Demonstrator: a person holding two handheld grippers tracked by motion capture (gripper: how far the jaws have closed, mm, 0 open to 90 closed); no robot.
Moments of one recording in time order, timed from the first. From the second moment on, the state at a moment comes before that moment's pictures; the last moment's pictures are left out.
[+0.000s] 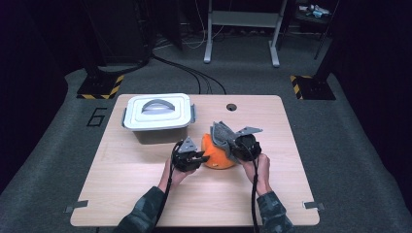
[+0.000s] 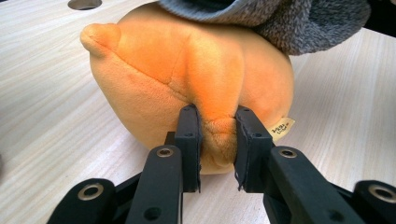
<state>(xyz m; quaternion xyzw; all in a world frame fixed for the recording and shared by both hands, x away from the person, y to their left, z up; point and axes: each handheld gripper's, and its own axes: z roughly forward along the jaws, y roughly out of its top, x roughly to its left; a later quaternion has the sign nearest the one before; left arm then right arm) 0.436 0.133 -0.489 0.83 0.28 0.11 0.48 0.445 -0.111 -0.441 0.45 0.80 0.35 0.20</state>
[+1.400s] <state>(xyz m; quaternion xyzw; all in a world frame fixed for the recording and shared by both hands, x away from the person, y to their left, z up) 0.431 0.138 -0.496 0.82 0.29 0.15 0.48 0.410 -0.066 -0.440 0.36 0.83 0.37 0.22</state>
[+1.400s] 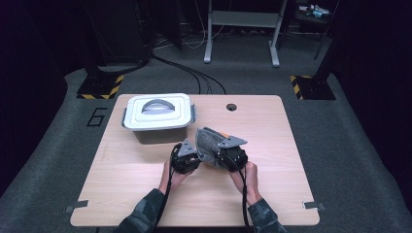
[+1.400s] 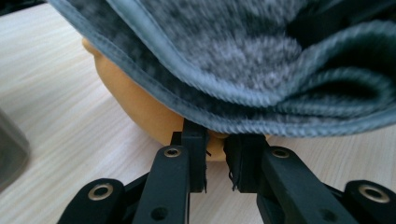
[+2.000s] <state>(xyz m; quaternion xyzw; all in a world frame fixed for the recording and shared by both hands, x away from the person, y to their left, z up) 0.433 0.140 -0.498 0.82 0.29 0.13 0.48 0.420 -0.133 -0.465 0.46 0.79 0.33 0.24</state>
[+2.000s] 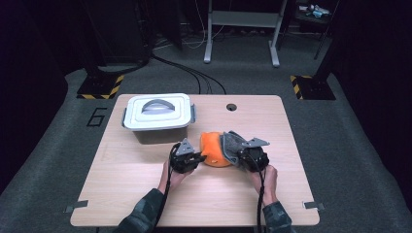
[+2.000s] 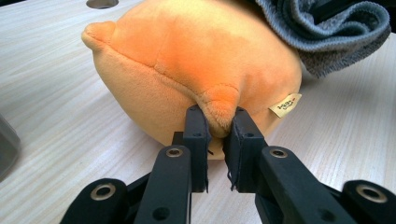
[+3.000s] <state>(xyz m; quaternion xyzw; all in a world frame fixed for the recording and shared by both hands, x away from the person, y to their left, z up) 0.436 0.143 -0.502 0.82 0.29 0.13 0.48 0.416 -0.110 -0.455 0.42 0.80 0.37 0.20</state>
